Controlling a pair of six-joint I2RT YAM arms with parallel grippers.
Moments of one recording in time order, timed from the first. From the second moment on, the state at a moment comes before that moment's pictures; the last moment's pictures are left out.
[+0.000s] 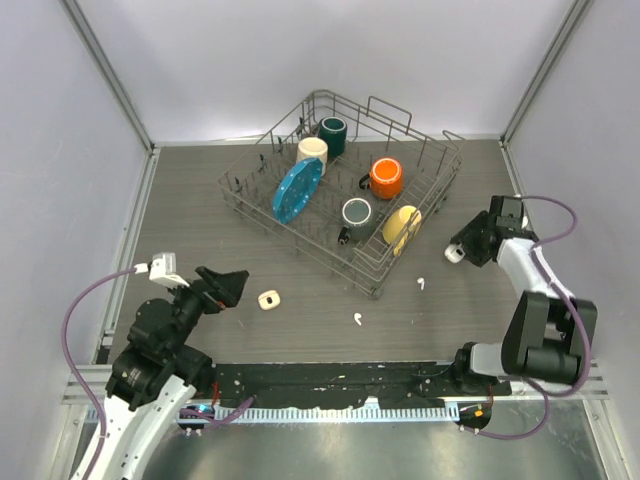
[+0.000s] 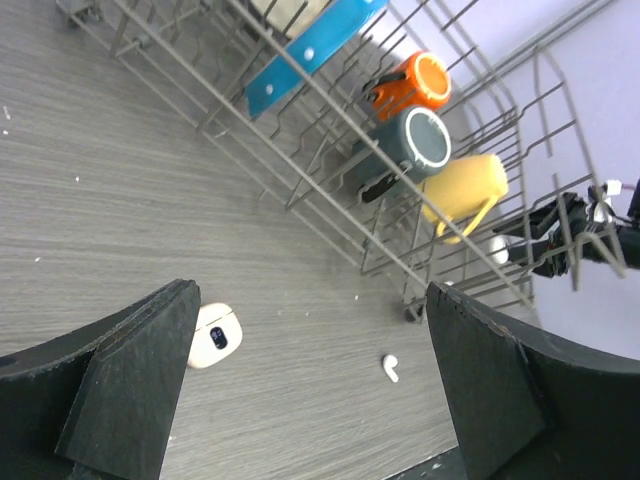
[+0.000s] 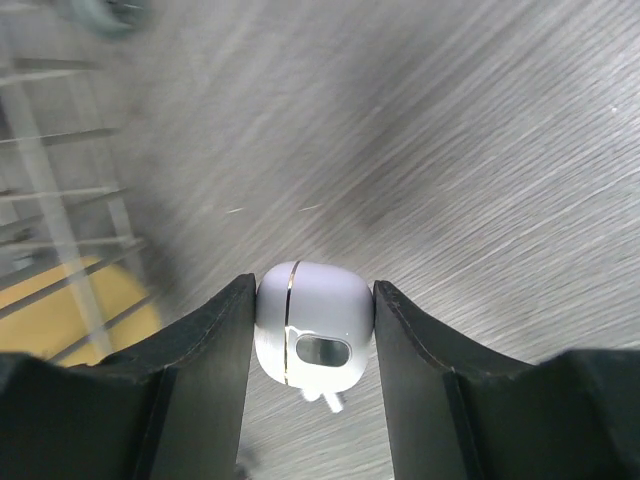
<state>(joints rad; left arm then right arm) -0.44 0.12 0.49 -0.55 -0.10 -0.69 -0.20 1.39 0.81 -0.43 -0.03 0.63</state>
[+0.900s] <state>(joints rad) -0.44 0.40 0.74 -0.56 -0.12 -0.67 -0.20 0.74 1.15 -0.70 -0.35 0.90</state>
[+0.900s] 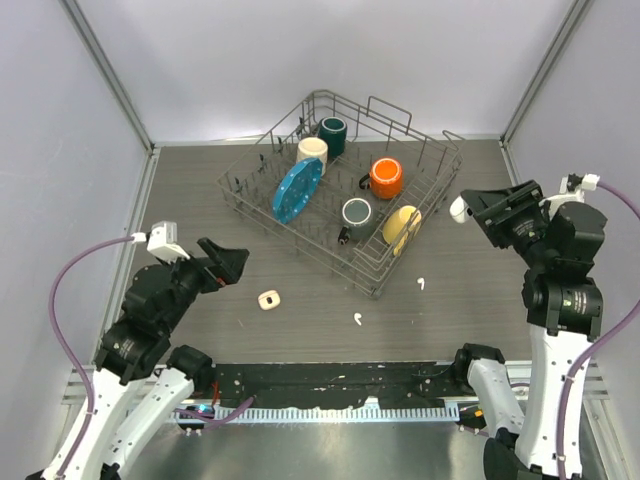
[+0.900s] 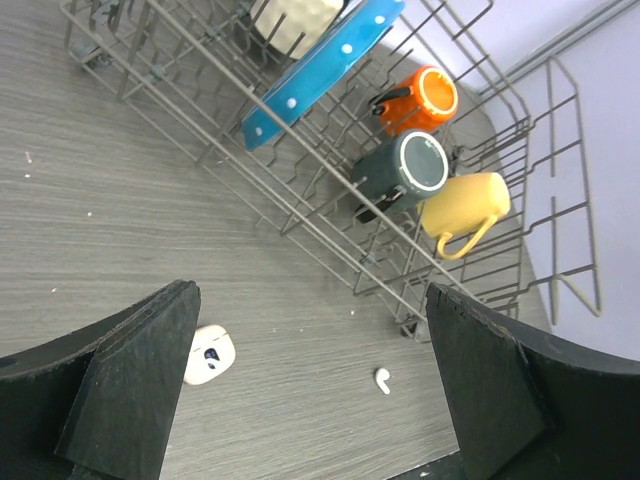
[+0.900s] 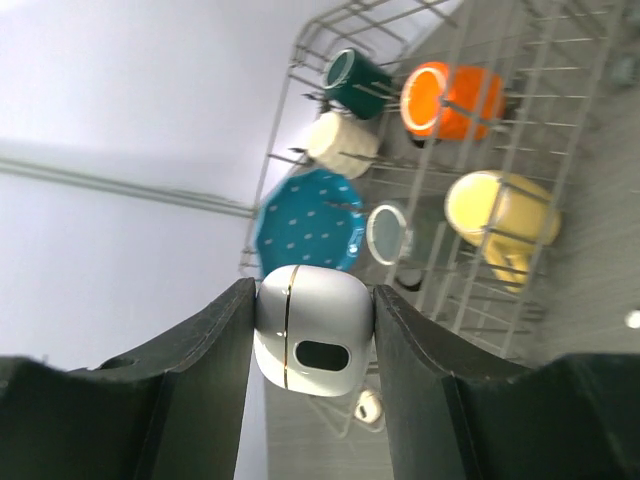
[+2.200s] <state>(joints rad) -1.36 0.93 0.82 0.24 -0.73 -0.15 0.61 0.98 0.99 -0.18 0.01 1.38</state>
